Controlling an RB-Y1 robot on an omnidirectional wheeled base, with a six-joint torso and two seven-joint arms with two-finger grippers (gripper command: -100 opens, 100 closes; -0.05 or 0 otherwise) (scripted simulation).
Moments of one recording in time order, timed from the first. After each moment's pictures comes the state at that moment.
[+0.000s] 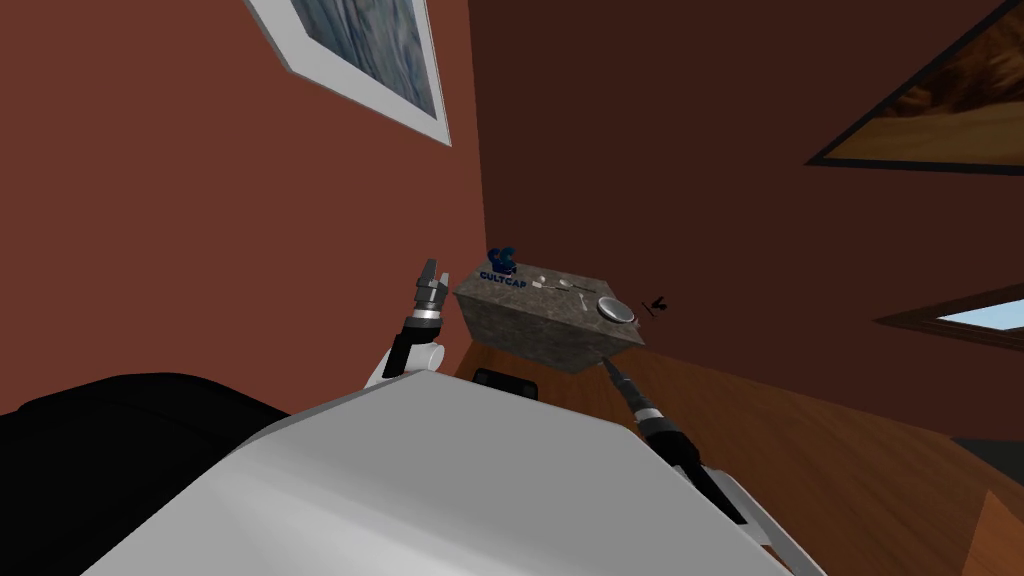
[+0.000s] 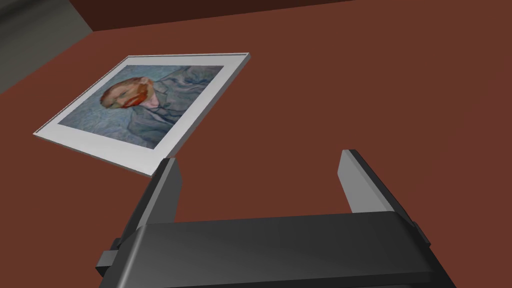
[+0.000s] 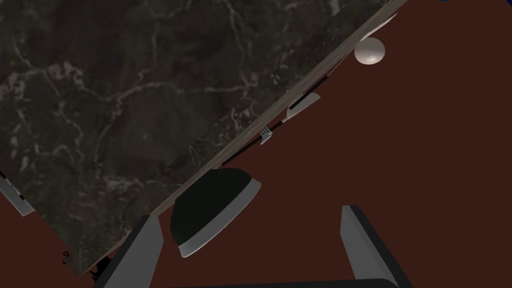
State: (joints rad) left arm 0.52 0.03 0.01 -2.24 0.09 -0.39 -0.17; right arm 0.69 -0.79 0.03 -1.72 -0.02 -0.32 0.19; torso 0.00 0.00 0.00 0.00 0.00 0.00
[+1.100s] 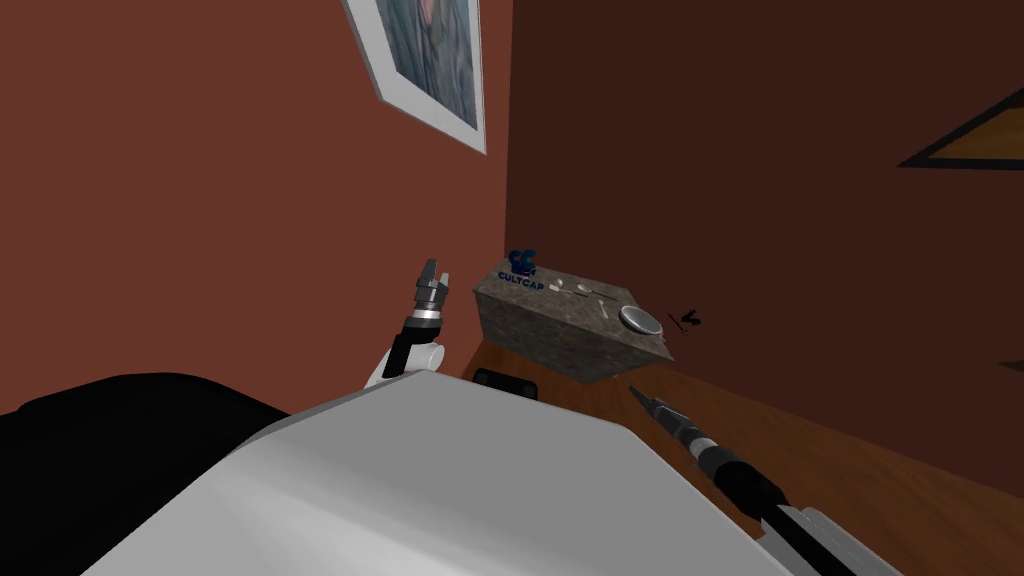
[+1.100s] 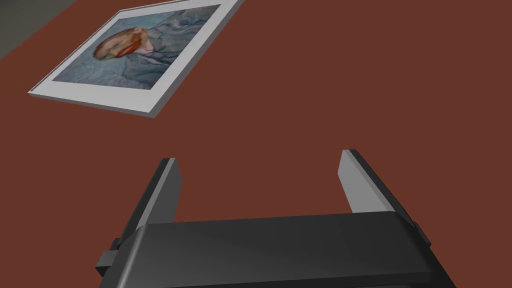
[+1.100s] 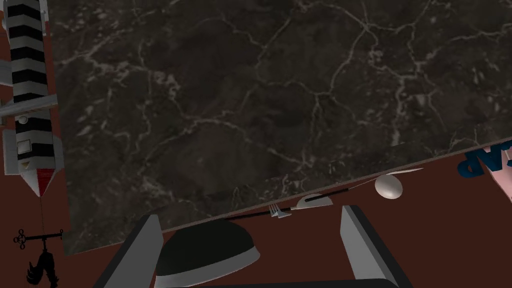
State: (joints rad) left arm 0.52 0.03 0.01 -2.24 0.09 -0.39 -0.17; right arm 0.72 -1.12 0.07 -1.48 0.05 -0.34 0.25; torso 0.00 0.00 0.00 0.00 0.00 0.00
